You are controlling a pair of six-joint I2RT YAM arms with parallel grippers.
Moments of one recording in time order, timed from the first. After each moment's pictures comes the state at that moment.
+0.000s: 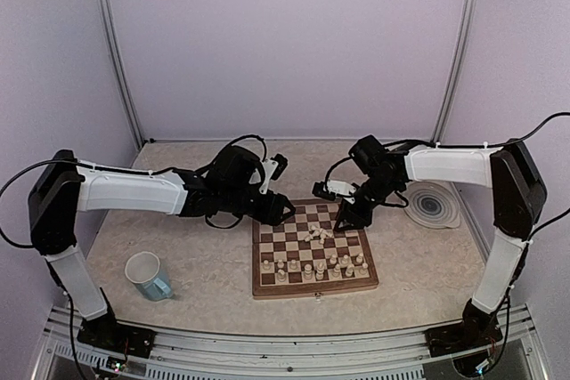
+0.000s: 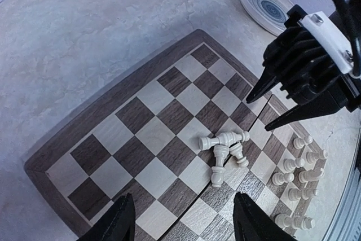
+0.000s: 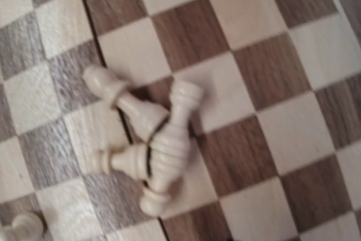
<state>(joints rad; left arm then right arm) -0.86 1.74 1.16 -0.09 0.08 -0.24 0.59 1.82 1.29 -0.65 -0.38 -0.63</state>
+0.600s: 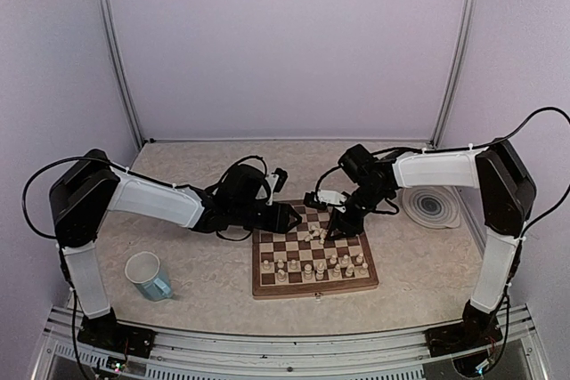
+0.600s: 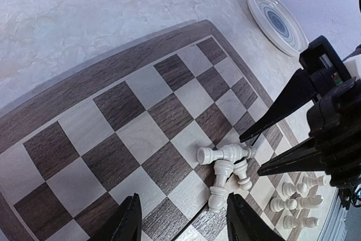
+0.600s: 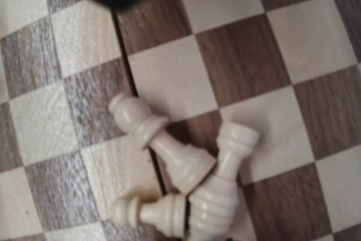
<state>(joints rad) -0.85 1.89 1.08 0.21 0.15 -0.48 0.65 1.88 1.29 -0.61 -0.40 -0.64</state>
